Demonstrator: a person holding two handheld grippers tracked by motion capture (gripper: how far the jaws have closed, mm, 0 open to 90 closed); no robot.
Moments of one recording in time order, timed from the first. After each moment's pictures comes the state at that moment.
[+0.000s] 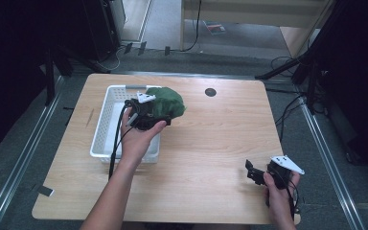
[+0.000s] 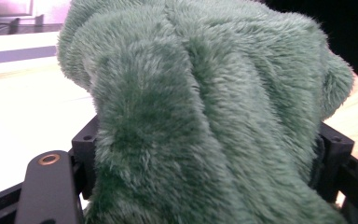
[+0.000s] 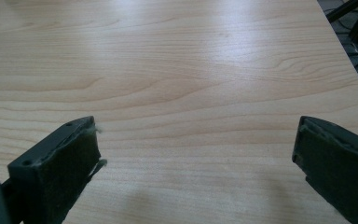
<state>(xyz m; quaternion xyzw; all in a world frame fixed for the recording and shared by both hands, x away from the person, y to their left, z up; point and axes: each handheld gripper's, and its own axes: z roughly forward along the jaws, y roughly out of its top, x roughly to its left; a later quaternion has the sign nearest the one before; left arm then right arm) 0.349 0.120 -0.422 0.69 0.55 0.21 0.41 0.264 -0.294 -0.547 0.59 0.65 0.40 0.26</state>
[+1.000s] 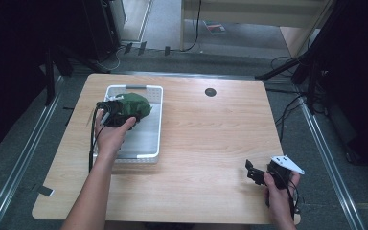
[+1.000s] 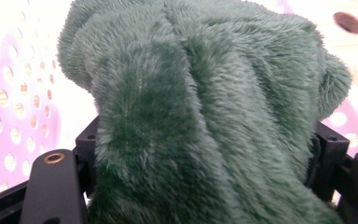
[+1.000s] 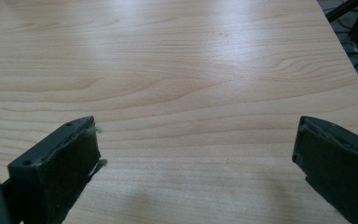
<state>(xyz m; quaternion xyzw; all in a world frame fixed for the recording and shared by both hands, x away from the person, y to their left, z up) 0.387 0.205 -0.480 0.65 0.64 0.21 0.34 0.264 -0.294 -0.547 0.59 0.65 0.40 0.26</state>
